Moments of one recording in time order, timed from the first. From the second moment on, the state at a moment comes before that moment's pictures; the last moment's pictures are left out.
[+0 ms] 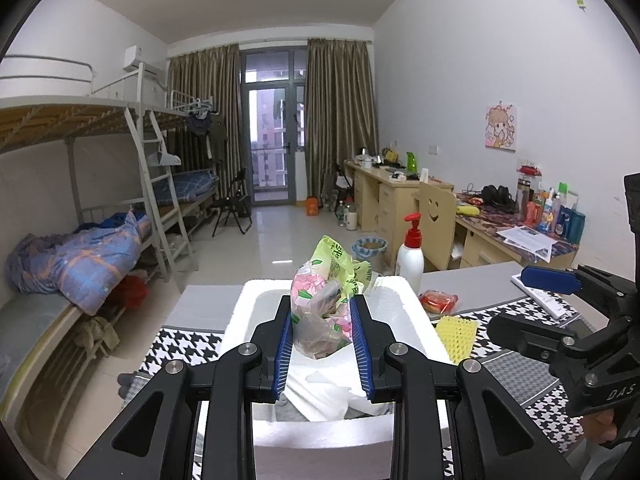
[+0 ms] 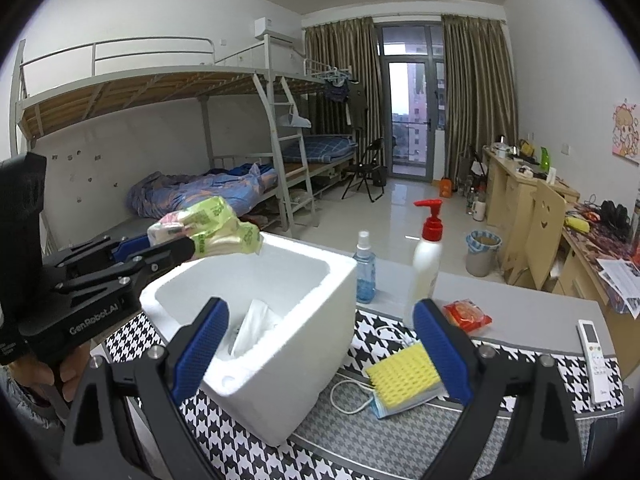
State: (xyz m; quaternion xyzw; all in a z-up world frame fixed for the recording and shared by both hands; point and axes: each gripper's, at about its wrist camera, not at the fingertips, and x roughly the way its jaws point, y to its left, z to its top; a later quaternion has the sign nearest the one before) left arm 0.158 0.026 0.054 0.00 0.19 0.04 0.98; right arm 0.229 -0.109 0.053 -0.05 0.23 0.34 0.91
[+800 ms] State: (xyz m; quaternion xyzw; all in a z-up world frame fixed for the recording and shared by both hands) left arm 0.164 0.021 0.047 -0.02 0.20 0.06 0.98; right arm 0.236 -0.135 0.045 -0.03 0.23 0.32 0.92
